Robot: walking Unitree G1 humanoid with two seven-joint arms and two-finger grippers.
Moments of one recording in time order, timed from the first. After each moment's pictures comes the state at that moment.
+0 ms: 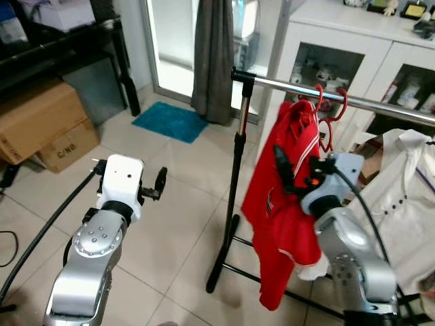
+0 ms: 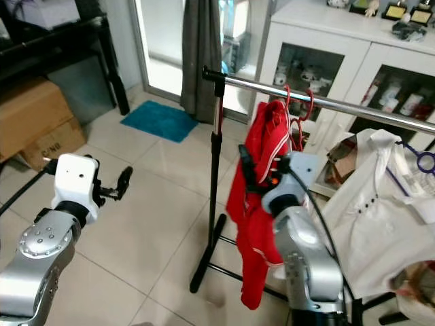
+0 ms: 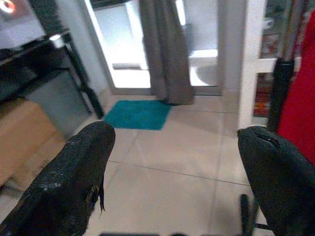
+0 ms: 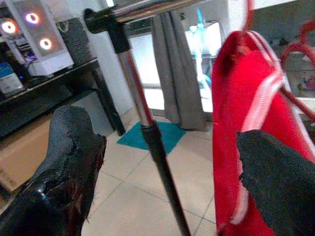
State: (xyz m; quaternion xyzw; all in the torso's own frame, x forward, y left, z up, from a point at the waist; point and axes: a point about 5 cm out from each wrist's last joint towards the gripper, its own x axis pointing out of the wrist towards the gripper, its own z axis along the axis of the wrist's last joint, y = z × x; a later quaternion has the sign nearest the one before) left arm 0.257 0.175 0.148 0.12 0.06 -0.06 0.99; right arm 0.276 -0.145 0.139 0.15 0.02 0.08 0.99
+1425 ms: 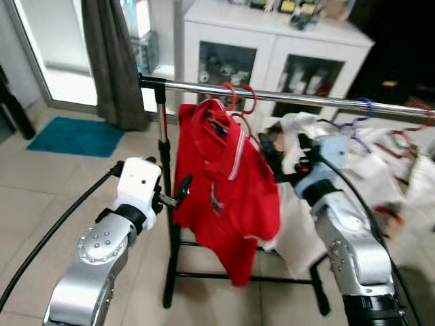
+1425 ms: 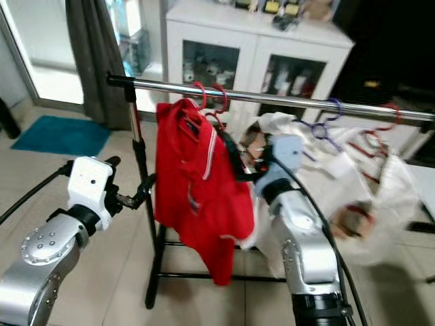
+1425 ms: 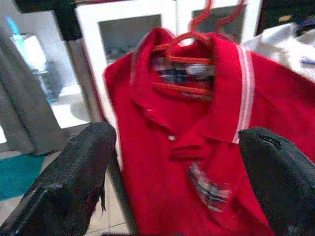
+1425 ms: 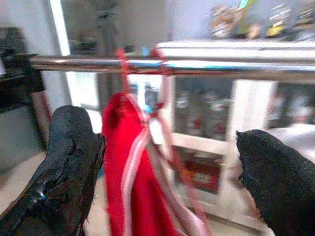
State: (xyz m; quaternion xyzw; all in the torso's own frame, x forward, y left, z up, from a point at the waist) left arm 0.245 0.156 0.157 0.11 0.05 -0.16 0.98; right arm 0.288 -0.130 0.156 0.08 -0.03 0.16 0.98
